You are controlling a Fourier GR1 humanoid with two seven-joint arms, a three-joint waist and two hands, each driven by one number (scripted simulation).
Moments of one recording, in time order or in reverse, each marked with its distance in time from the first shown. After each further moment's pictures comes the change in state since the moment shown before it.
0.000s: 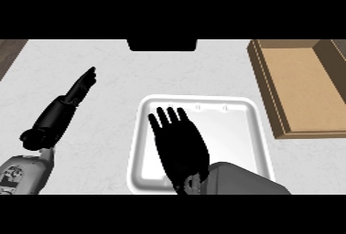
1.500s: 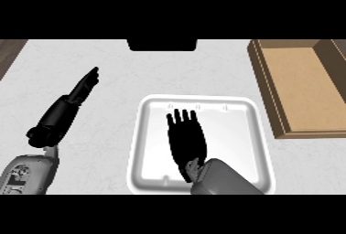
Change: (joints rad) left arm -0.006 -0.099 0.090 0.010 -0.103 -0.091 0.012; right arm 0.194 0.141 -0.119 0.280 0.415 0.023 -0.207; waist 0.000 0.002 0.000
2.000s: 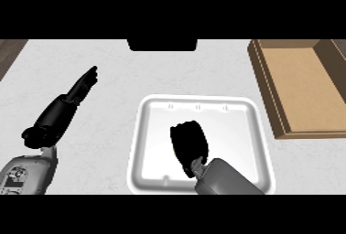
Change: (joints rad) left arm 0.004 -0.018 0.027 -0.035 -0.015 -0.033 0.026; right arm 0.025 -0.013 -0.002 0.089 0.053 -0.084 -0.164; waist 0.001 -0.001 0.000
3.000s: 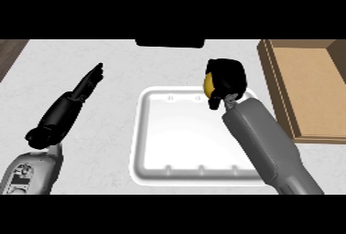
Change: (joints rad) left arm -0.025 -0.035 -0.002 -0.011 -0.025 -0.016 -0.015; right arm -0.301 -0.089 -0.437 0.295 0.035 -0.346 -0.075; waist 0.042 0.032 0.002
